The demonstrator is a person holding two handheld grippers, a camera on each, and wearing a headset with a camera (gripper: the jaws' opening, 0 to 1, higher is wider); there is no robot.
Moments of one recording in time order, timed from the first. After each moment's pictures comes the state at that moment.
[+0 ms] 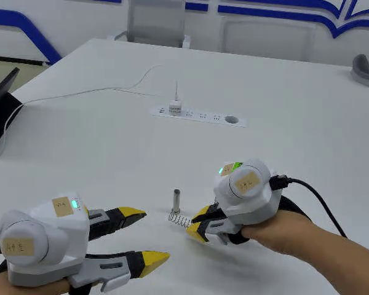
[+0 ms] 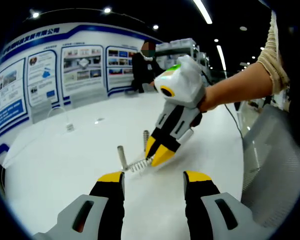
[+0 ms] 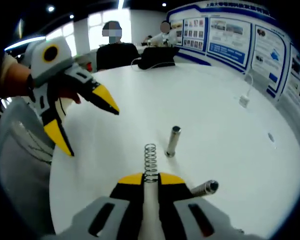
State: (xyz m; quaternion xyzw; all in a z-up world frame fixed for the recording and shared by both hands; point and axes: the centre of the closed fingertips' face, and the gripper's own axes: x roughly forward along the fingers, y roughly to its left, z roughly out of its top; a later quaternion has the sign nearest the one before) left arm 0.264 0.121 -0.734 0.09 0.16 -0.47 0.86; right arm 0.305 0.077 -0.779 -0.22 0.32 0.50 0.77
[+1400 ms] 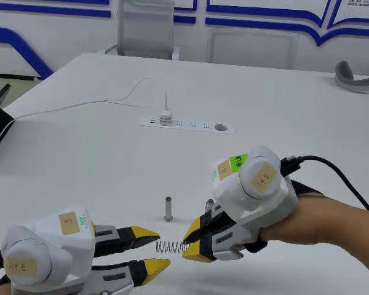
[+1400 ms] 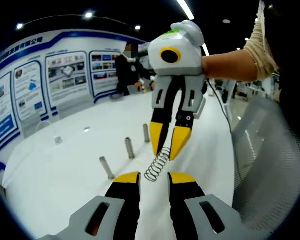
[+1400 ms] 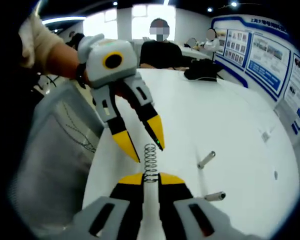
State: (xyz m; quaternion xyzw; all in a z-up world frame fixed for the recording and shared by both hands) left arm 0.244 0.098 -0.727 0.14 0.14 -0.52 0.83; right arm 0.237 0.084 -0.730 -0.29 0.28 0.62 0.67
